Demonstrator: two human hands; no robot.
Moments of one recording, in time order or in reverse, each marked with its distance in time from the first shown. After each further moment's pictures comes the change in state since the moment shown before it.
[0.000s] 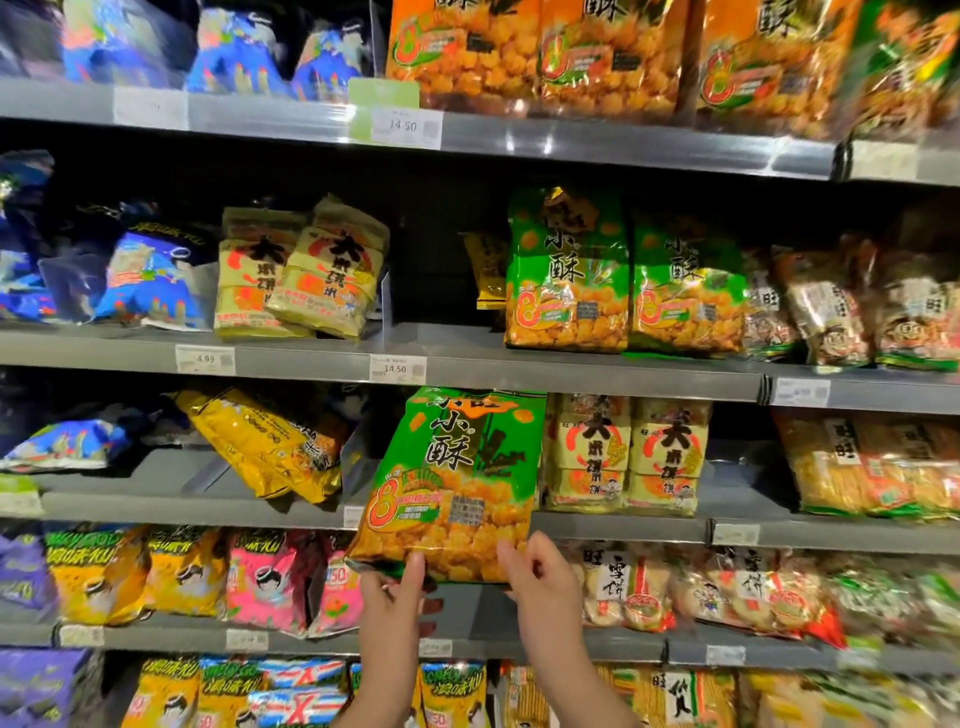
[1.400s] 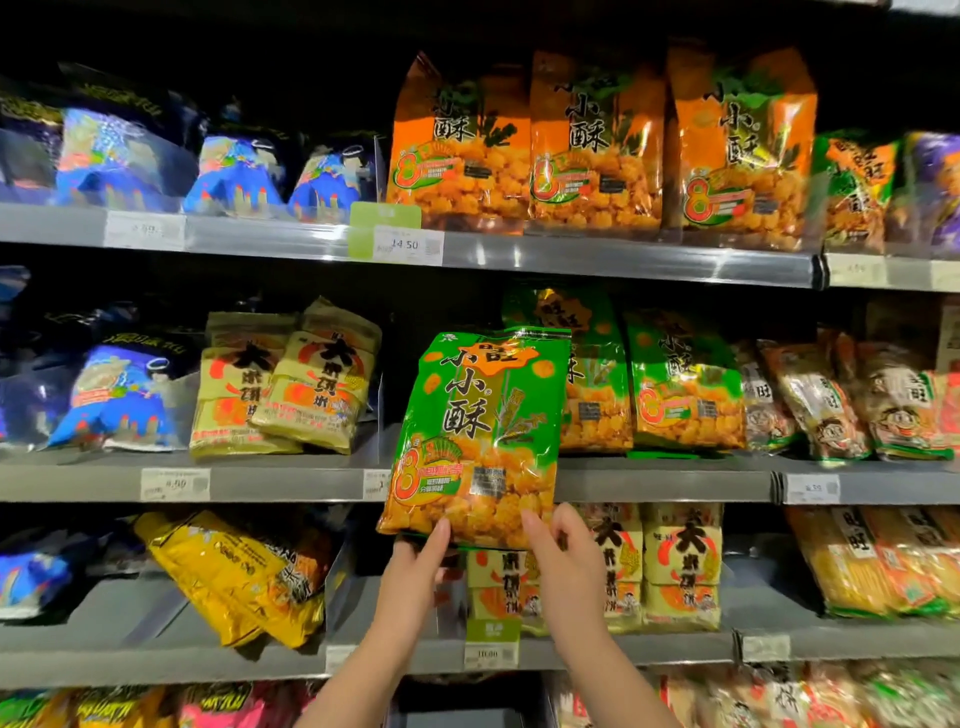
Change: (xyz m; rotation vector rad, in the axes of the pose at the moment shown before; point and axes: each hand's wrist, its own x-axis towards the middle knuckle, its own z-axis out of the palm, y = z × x) left_hand 0.118 0.100 0.046 0.002 -0.319 0.032; right_hand 0.094 -0.101 0.019 0.000 0.180 -0.315
